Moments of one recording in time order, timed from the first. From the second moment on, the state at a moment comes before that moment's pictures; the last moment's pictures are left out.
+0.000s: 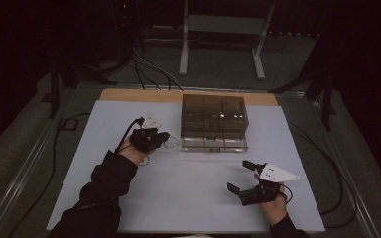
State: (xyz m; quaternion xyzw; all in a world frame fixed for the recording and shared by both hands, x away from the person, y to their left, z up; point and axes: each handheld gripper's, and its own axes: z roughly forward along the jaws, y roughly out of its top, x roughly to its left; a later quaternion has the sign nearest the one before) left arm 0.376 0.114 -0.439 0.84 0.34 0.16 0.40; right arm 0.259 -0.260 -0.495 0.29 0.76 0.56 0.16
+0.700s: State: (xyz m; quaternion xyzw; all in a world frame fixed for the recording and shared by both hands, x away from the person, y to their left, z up) left arm 0.399 0.035 -0.434 0.86 0.28 0.13 0.41; right arm 0.259 -0.261 -0.494 0.29 0.76 0.57 0.15
